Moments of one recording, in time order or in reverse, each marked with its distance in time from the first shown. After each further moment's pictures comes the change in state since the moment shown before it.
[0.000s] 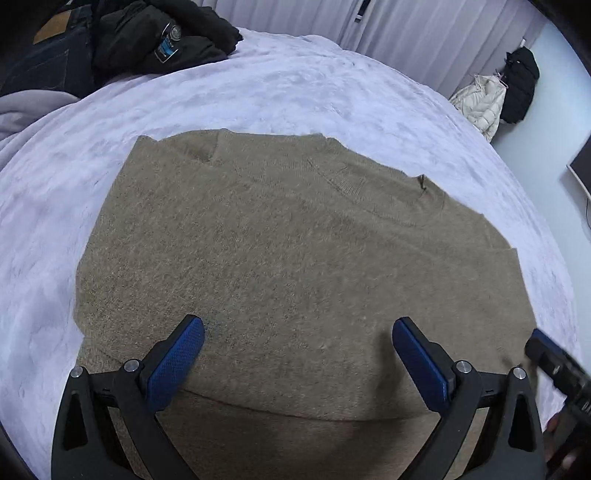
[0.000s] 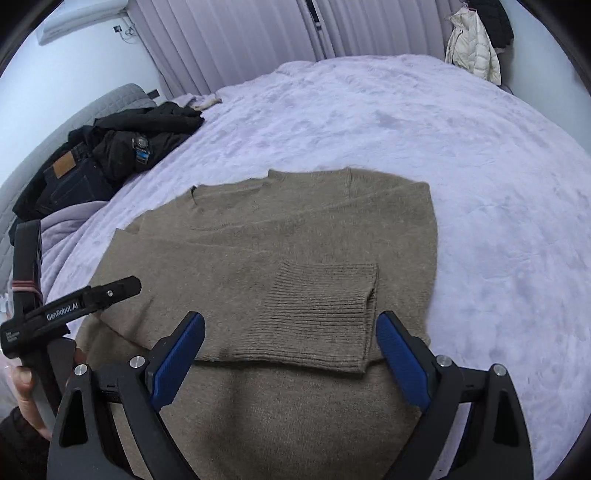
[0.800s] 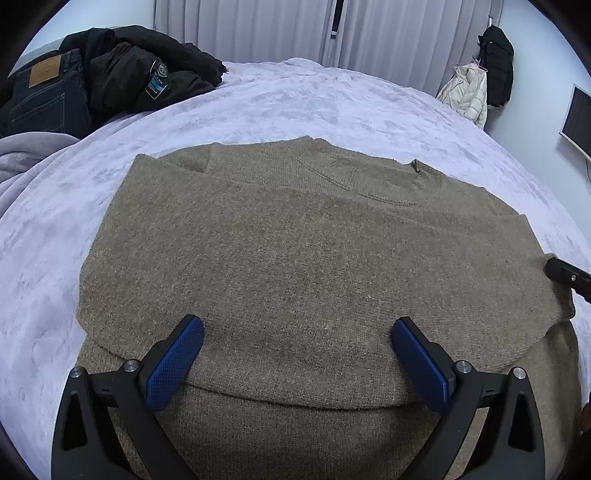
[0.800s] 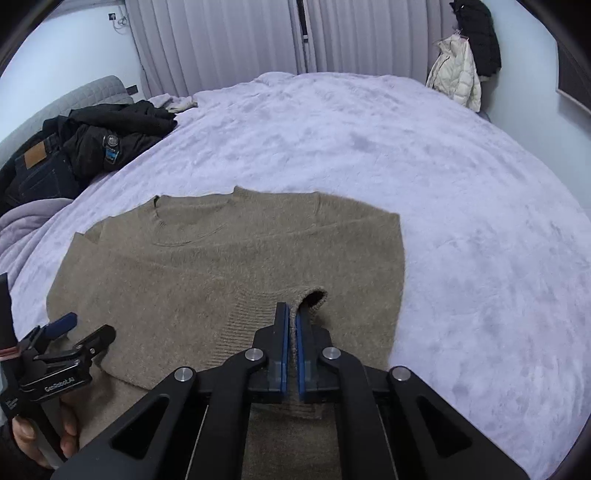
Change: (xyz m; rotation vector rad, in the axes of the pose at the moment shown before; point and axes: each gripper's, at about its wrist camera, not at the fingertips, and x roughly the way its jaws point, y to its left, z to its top) left arm 0.002 -0.007 -0.021 0.105 -0.111 0.068; right arm 0.004 0.000 0.012 -0.056 -0.072 -0.184
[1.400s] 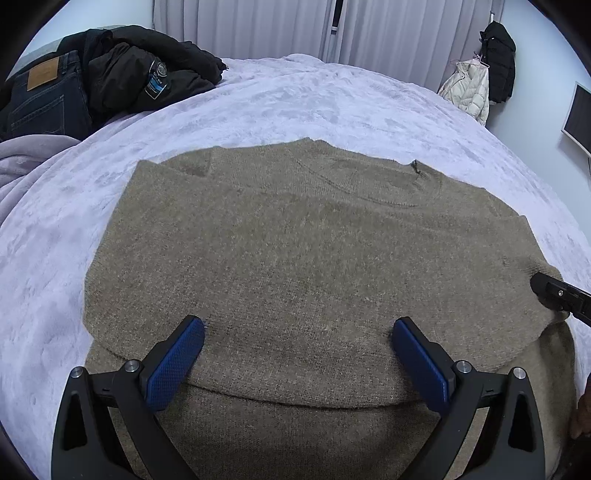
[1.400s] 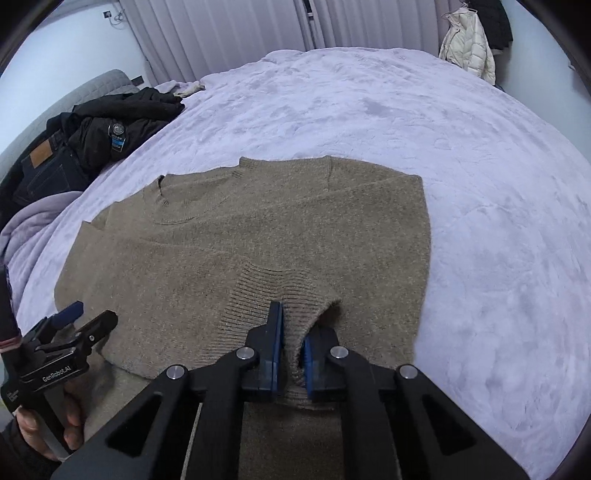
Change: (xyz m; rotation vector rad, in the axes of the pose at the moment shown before) left arm -0.009 -0.003 0.011 -0.004 0.018 0.009; right arm 0.021 -0.006 -0.005 0.037 0.086 0.117
